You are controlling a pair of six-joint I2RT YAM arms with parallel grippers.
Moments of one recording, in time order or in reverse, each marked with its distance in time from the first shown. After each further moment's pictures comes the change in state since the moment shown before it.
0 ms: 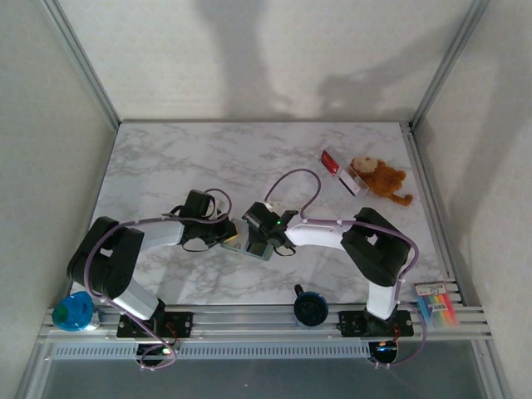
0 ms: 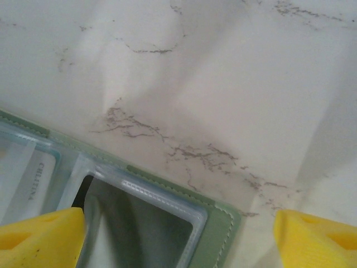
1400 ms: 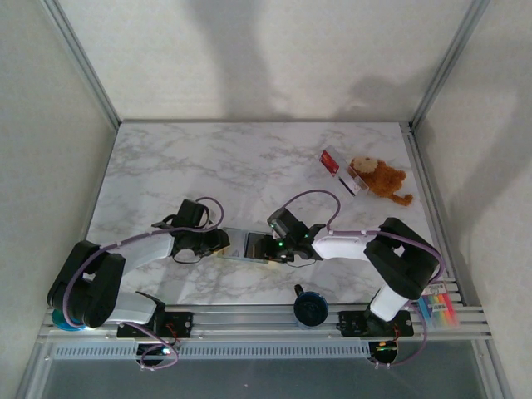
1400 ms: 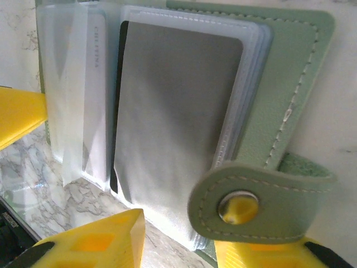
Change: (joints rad) left arm -0.013 -0.193 -0.090 -0.175 -0.090 0.025; right arm -0.072 -0.183 -0.337 0.358 -0.608 0.085
